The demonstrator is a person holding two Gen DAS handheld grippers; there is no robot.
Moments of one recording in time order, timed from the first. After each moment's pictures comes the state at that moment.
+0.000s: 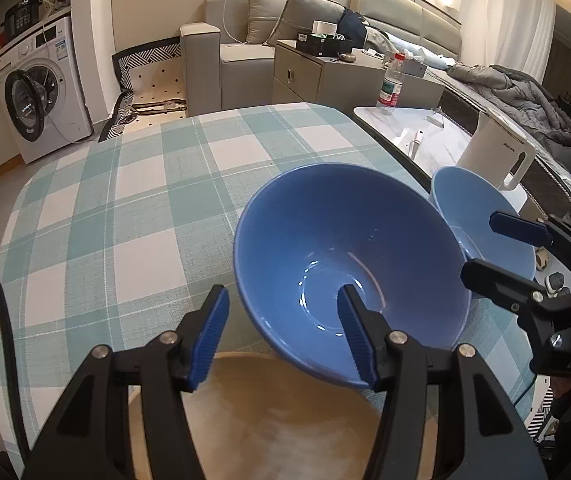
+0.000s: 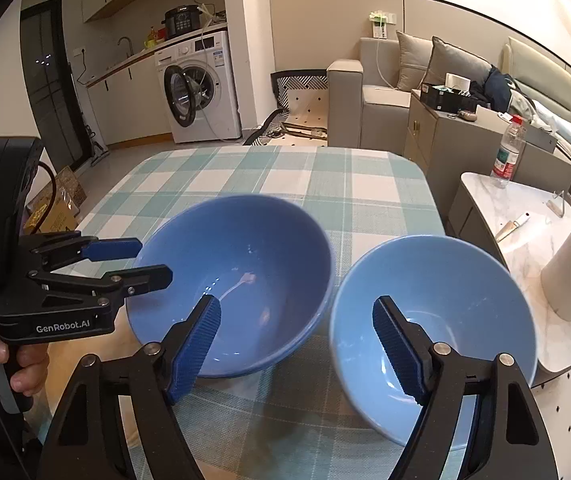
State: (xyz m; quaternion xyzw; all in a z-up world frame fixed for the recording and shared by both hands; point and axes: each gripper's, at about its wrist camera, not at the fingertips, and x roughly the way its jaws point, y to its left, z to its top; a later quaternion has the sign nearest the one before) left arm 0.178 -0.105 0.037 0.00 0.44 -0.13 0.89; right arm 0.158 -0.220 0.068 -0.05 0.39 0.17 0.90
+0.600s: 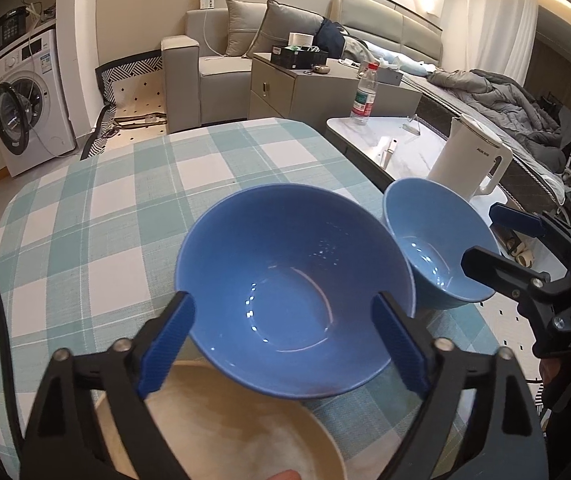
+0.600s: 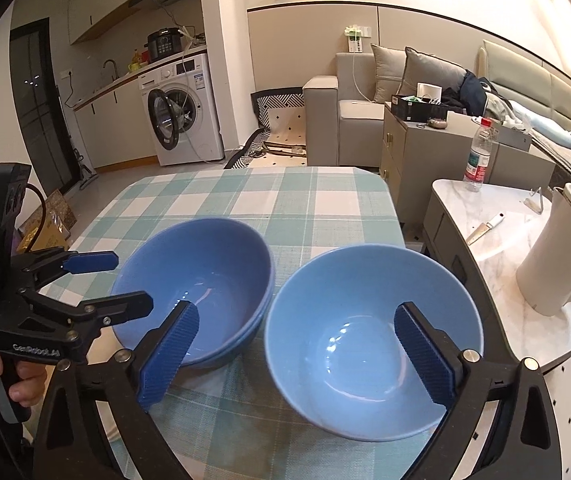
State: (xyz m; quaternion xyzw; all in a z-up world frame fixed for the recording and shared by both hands) left arm 0.168 -0.136 0.055 -0.01 0.41 -0.16 0.90; right arm 0.149 -0.270 0.087 -0.03 0.36 0.14 0.92
